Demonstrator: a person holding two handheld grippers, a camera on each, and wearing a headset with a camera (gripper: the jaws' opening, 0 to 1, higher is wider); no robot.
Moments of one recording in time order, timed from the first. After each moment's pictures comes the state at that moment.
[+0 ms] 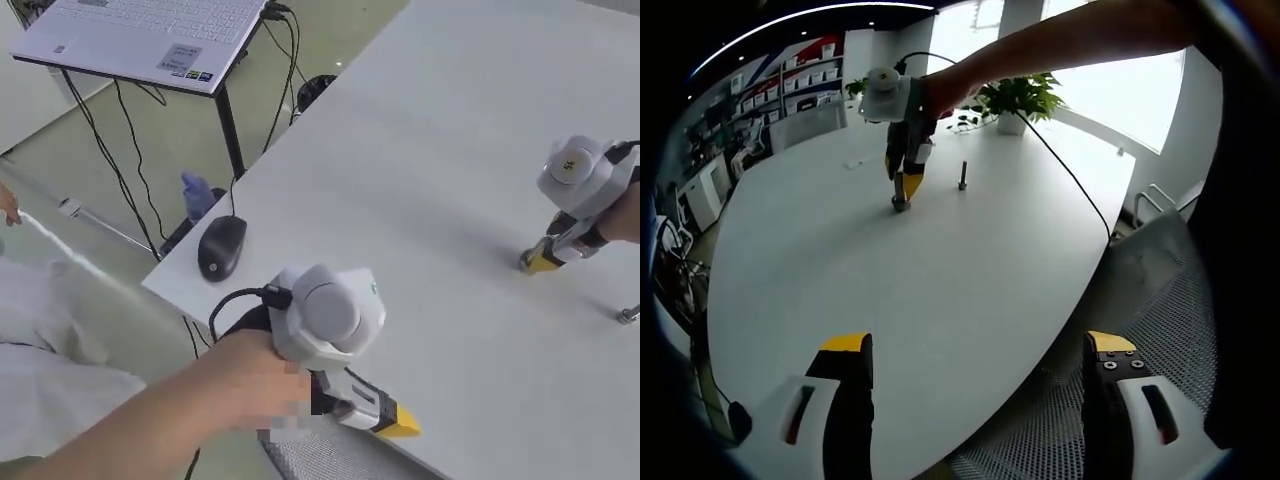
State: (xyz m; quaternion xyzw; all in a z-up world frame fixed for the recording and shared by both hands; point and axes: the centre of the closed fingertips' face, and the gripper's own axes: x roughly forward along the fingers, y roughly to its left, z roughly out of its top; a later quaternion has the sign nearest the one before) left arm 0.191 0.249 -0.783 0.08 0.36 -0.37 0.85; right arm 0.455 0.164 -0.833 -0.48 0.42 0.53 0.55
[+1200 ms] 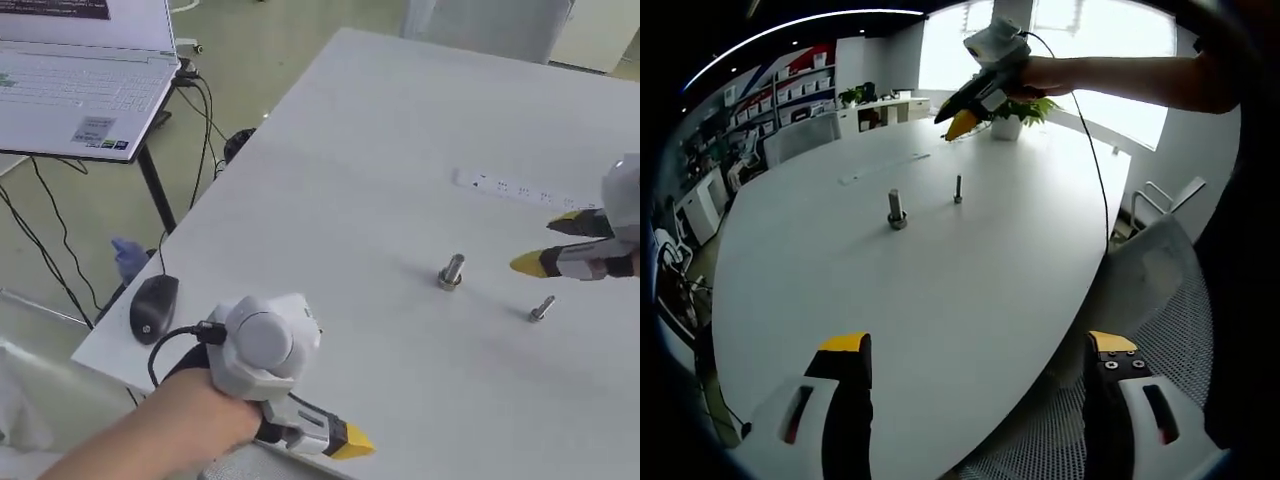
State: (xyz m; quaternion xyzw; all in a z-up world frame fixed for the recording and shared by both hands) left arm 0.202 0.238 -0.765 0.09 0.35 -0.38 0.85; right arm 0.432 0.084 -0.714 -0.25 0.31 0.48 0.78
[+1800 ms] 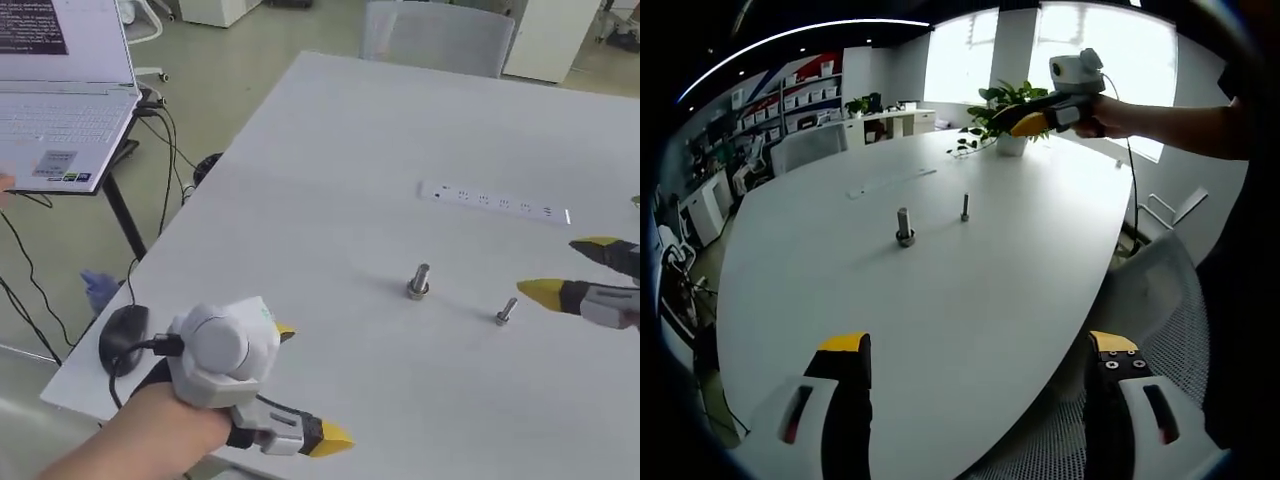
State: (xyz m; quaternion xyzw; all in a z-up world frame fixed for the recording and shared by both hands) left arm 0.212 0.240 -0.749 0.07 0.33 -0.37 0.87; right arm 0.364 0.045 -0.666 -0.13 0.21 0.45 0.86
